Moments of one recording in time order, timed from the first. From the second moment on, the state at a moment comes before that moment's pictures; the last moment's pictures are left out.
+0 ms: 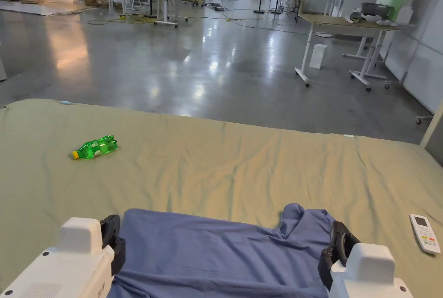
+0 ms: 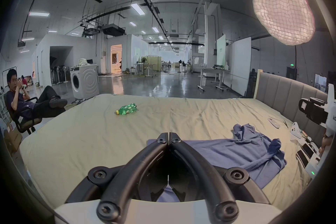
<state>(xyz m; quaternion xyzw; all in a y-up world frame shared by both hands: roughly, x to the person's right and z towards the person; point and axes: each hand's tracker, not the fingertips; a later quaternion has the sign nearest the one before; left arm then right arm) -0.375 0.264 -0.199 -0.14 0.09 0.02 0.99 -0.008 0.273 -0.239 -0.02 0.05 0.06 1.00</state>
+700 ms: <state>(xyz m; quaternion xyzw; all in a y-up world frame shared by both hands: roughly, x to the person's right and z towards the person) -0.462 0.138 -0.298 -0.51 0.09 0.06 0.85 0.023 0.243 -0.242 -0.10 0.03 0.07 0.99</state>
